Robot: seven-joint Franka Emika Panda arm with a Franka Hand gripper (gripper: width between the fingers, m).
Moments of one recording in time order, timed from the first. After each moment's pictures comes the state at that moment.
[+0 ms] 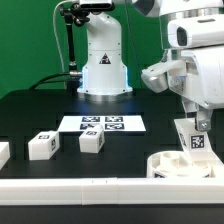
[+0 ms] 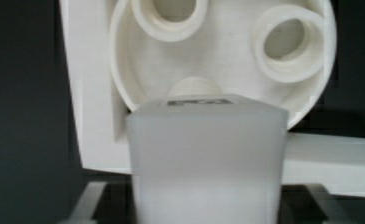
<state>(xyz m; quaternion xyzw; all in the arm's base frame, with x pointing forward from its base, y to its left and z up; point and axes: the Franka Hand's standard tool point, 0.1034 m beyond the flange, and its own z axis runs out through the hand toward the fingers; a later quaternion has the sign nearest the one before) 0.626 0.108 0.090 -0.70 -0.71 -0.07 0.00</state>
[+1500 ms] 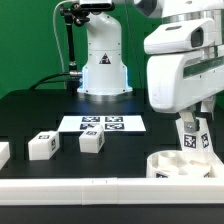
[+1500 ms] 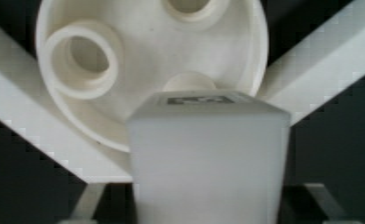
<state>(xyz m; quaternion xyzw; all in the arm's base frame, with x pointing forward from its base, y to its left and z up) 0.623 0.111 0.089 -0.94 -0.34 -0.06 0.04</state>
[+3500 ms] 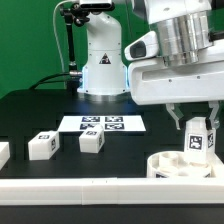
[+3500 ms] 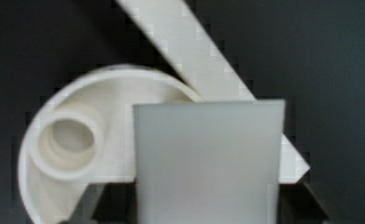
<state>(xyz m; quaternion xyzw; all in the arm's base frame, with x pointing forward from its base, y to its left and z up) 0.623 0.107 0.086 -0.91 0.39 0.00 0.12</state>
